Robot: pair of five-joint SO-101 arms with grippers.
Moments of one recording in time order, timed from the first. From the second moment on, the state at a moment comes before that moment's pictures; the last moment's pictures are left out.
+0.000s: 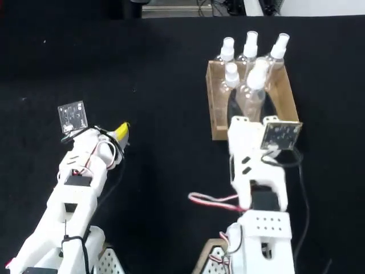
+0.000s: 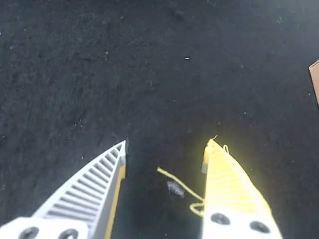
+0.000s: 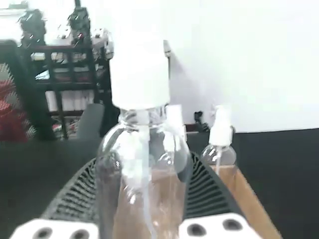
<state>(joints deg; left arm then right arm) -2.4 -40.8 80.3 1.5 14.8 4.1 -66.7 83.0 -5.5 -0.3</state>
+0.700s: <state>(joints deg) -2.4 -40.8 80.7 0.7 14.8 13.3 -43.0 71.9 -11.6 0.7</state>
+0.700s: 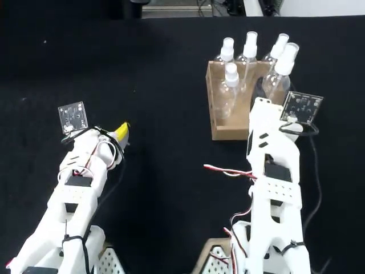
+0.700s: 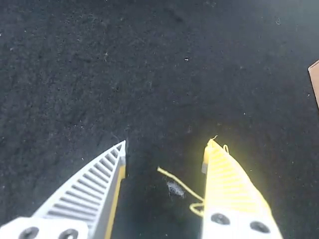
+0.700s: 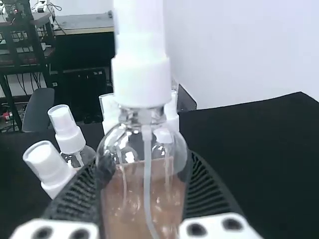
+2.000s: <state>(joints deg) -2.4 -40.8 80.7 0.7 14.8 16.2 -1.1 66.3 -50.8 -1.4</state>
